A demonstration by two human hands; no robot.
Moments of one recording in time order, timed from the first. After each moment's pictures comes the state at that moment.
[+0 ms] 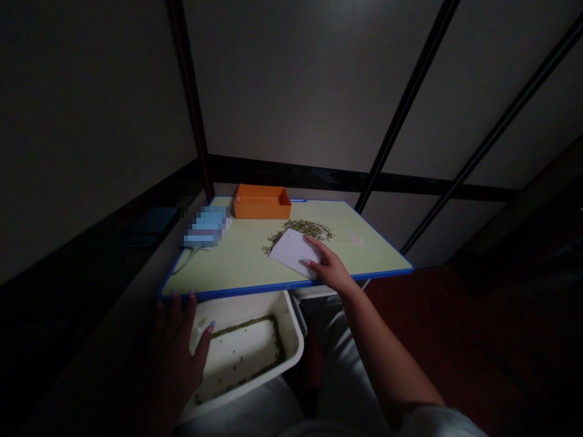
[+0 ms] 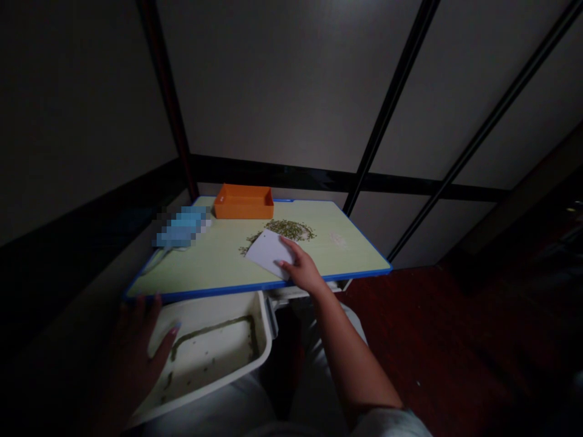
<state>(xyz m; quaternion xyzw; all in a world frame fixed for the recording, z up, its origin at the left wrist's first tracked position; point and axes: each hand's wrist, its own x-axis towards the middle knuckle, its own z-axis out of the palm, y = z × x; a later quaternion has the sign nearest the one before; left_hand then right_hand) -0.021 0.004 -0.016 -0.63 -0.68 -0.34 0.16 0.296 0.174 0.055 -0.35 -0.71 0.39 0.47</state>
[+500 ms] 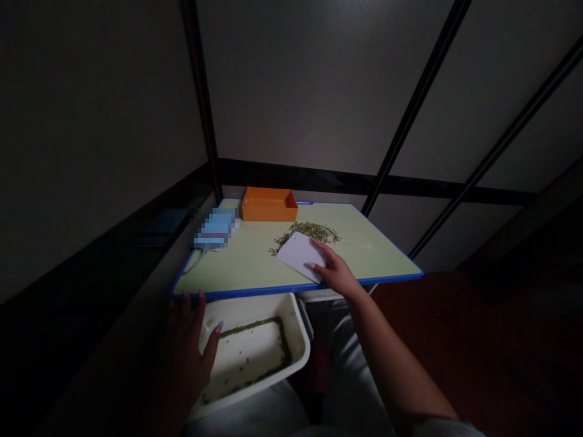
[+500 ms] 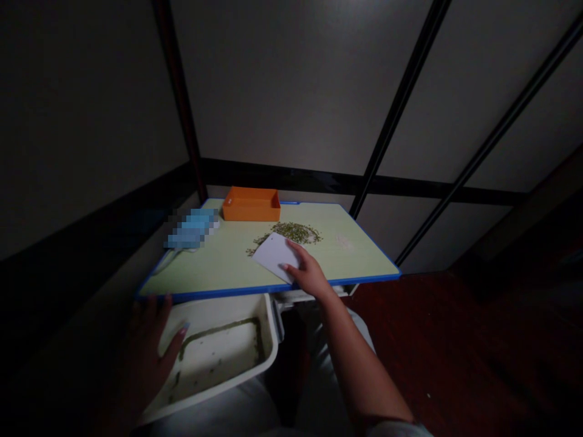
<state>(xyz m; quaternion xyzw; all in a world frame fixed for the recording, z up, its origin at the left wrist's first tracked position) -0.022 0.003 -0.019 -0.62 -0.69 -0.34 0.14 0.295 0.174 0.050 -0.35 -0.71 0.40 0.47</state>
